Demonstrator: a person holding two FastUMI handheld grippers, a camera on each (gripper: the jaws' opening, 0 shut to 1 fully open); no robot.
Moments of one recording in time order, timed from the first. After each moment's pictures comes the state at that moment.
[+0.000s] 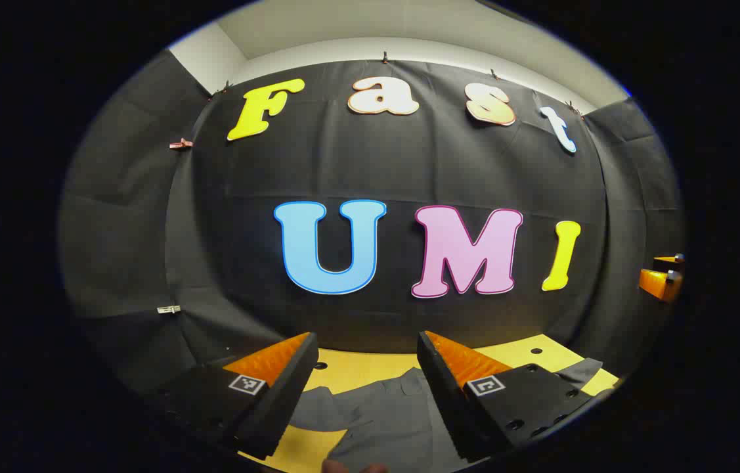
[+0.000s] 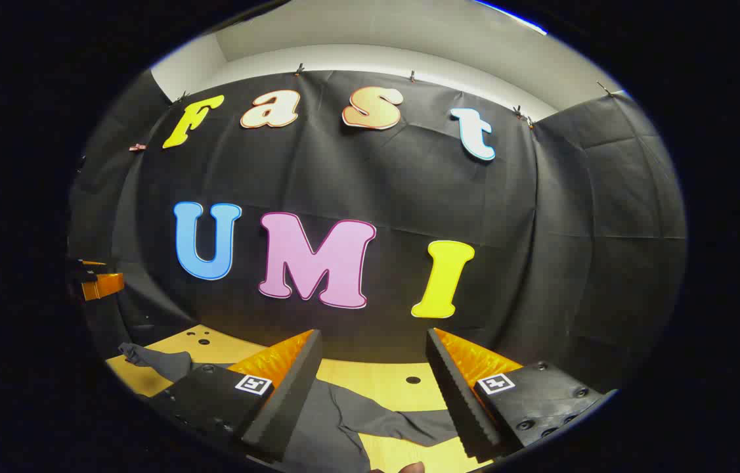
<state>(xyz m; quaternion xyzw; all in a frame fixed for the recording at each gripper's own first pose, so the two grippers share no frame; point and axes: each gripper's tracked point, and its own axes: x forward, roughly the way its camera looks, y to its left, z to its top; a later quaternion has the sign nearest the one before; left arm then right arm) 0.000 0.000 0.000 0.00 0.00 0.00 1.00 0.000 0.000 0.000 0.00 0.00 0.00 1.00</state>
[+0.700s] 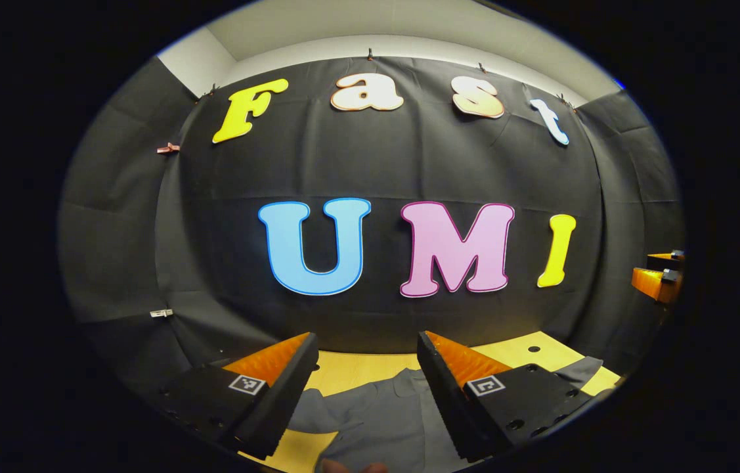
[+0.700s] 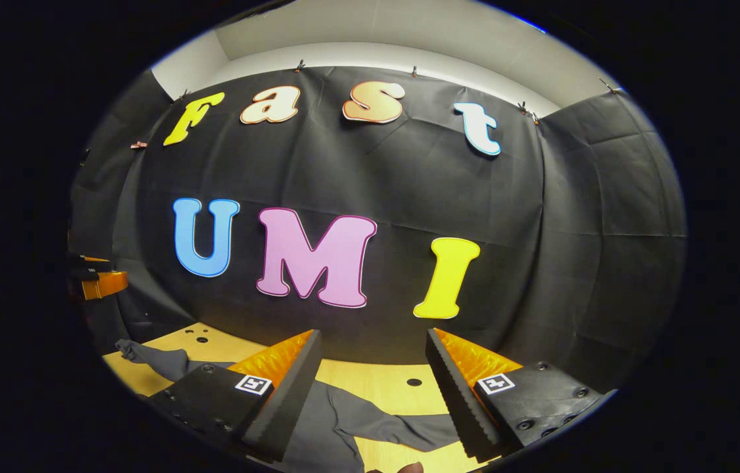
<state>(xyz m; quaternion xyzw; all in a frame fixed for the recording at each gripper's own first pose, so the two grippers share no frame) 0.013 -0.028 -0.003 0.01 0.01 -0.01 1.00 0.020 -0.005 -0.012 -0.01 0.01 0.01 1.00</state>
